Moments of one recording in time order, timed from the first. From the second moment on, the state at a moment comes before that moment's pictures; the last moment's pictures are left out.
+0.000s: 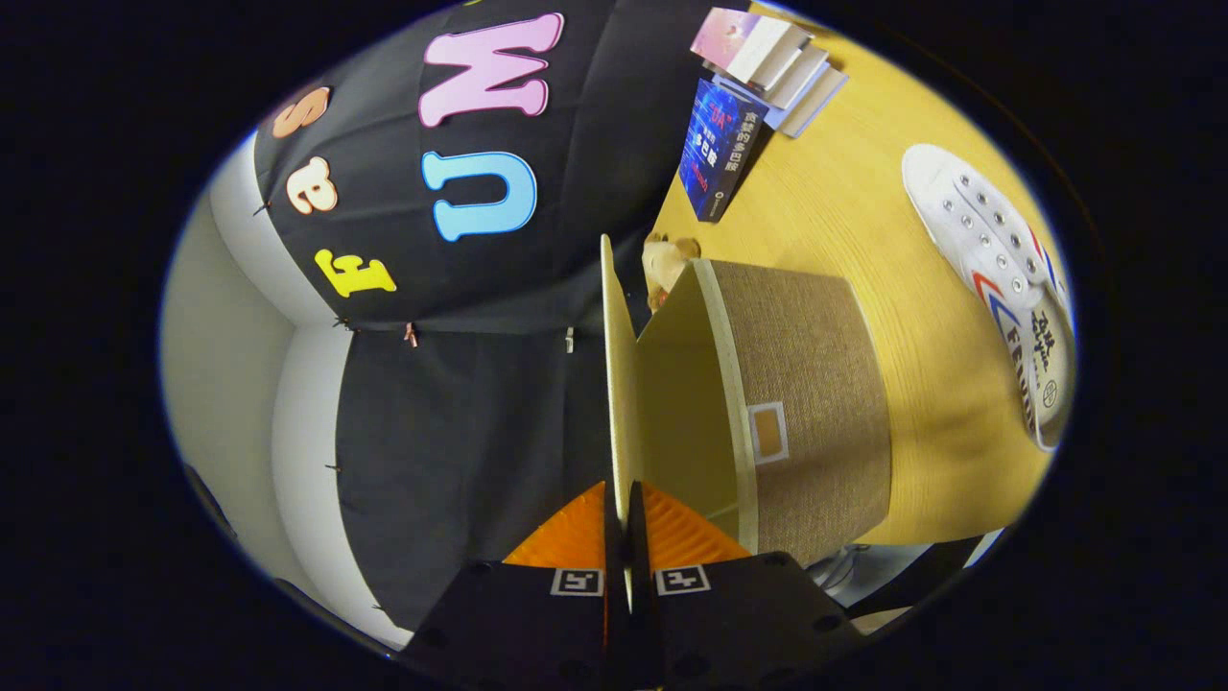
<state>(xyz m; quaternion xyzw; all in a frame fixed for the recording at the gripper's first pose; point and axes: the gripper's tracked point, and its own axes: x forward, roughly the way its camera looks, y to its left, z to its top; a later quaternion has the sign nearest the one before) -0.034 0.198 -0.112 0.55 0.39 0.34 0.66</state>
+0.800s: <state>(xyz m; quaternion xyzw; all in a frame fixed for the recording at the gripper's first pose) -0.023 0.305 -0.010 0.45 0.37 0.39 0.71</state>
